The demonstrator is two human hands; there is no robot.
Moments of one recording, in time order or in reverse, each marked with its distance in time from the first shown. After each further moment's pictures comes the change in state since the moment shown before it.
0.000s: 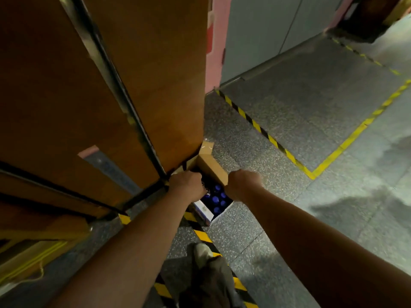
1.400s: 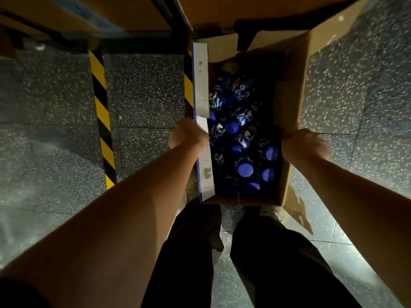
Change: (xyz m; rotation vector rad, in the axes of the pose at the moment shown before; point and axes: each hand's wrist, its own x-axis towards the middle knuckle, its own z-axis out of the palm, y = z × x) left_hand 0.398 -0.062 0.385 -0.842 -0.200 -1.151; right_hand 0.514 0.005 0.340 -0.114 -0.302 0.077
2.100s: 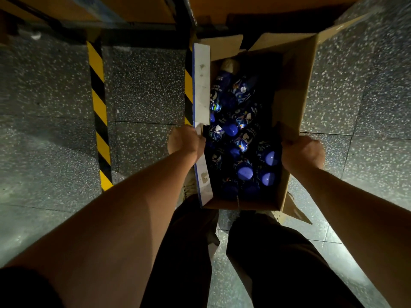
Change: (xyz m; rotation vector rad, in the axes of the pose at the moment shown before) left_hand -0.011 -0.025 0.011 -0.088 -0.028 0.064; right_hand -0.013 0.016 0.020 0.117 0.097 -0.089
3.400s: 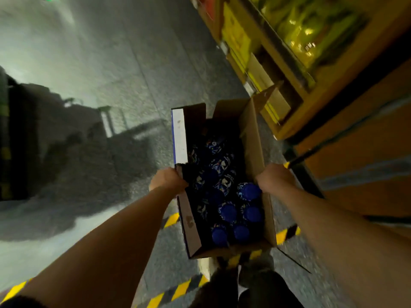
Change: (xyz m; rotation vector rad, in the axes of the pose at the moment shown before) left_hand -0.383 -0.540 -0.242 -0.781 0.244 -0.583; right_hand -0.615 -0.334 -0.027 -0.788 0.048 -1.026
